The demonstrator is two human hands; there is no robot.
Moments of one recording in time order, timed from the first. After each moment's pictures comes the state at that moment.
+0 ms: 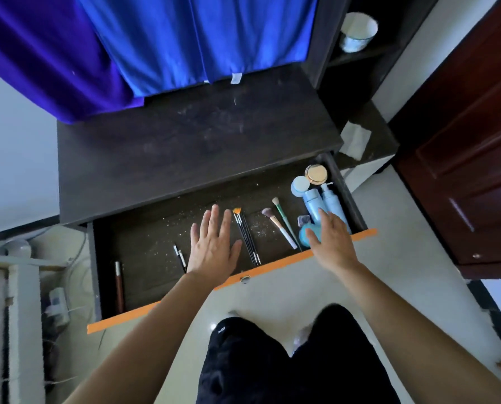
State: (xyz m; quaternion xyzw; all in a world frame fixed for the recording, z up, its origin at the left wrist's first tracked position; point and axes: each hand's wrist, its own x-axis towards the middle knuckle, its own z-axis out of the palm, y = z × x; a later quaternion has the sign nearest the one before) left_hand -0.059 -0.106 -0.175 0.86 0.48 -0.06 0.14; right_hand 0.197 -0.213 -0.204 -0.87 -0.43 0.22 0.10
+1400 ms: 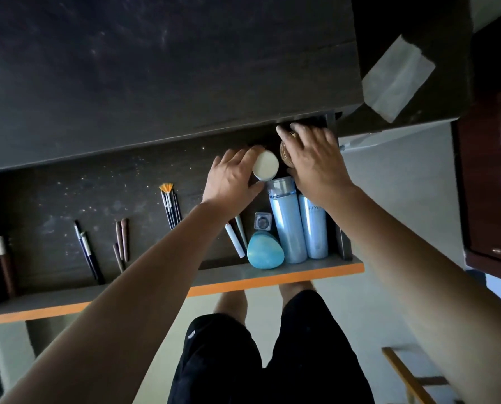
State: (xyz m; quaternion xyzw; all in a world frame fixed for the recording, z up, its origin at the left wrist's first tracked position) left_hand 0.181 -0.020 -0.317 0.85 0.48 0.02 0.22; right_hand 0.370 -0.053 -0.310 -0.68 -0.72 0.13 -0.02
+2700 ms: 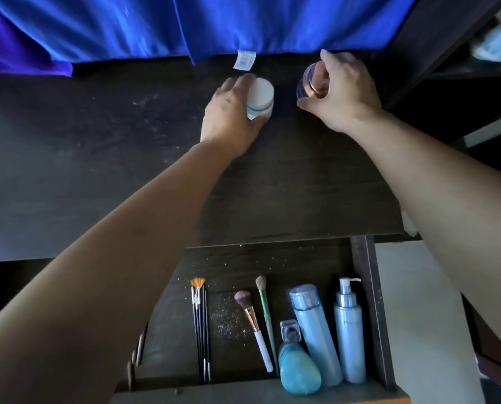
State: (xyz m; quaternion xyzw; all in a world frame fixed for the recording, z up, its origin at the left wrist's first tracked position) left_hand 0.176 0.242 -0.237 0.77 0.56 0.21 0.22; right_hand 0.375 0.223 -0.207 -0.76 -0.62 0.11 0.13
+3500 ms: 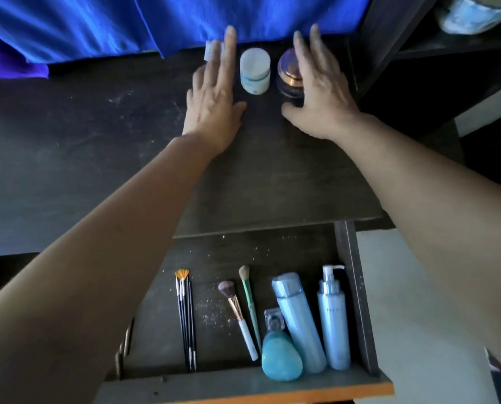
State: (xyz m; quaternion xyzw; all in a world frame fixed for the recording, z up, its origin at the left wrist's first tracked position) left_hand 0.201 0.224 -0.226 0.81 0.55 0.14 0.14; right_hand 0.397 0.193 -0.227 -0.71 -0.68 0.13 0.12
